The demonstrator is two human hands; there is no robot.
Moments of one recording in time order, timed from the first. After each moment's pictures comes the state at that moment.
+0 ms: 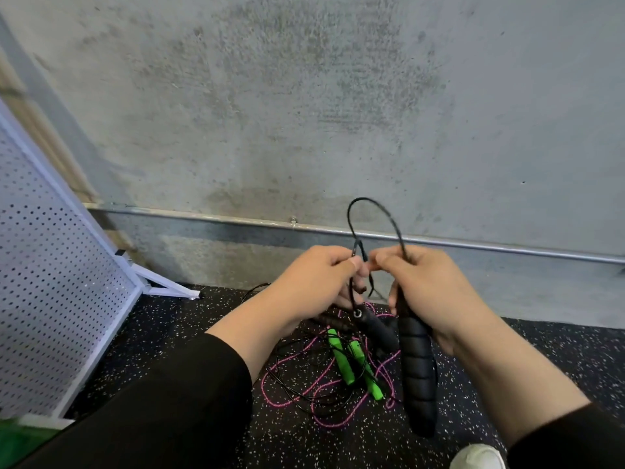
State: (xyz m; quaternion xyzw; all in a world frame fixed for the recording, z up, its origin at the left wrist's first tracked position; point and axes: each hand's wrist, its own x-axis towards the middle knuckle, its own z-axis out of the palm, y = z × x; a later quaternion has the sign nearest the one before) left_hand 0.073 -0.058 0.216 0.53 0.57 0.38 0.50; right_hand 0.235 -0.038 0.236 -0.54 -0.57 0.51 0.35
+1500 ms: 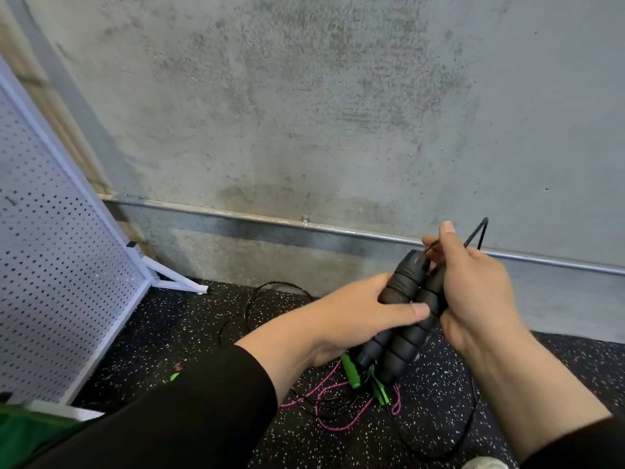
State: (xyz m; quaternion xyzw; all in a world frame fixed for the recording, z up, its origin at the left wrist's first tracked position) left_hand 0.098 -0.074 0.199 0.44 0.42 0.36 0.71; right_hand 0.233 -0.020 0.226 -0.56 -0.35 0.53 0.54
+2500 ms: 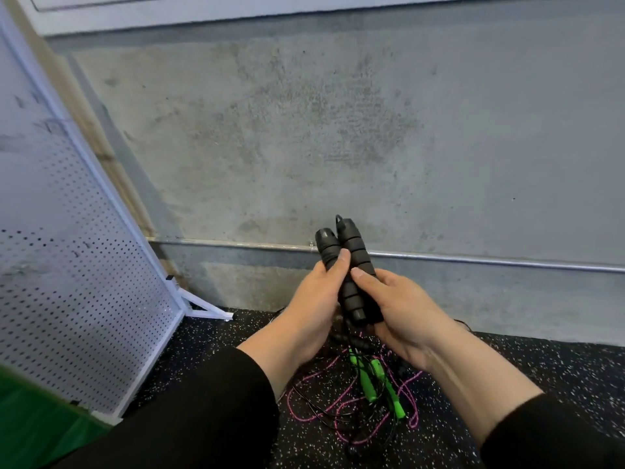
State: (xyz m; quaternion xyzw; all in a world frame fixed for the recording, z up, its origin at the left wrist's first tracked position) left_hand 0.105 -0.107 0.229 0.31 0.51 0.56 0.57; right_hand 0.233 -0.089 0.245 -0.37 -0.43 0.75 0.34
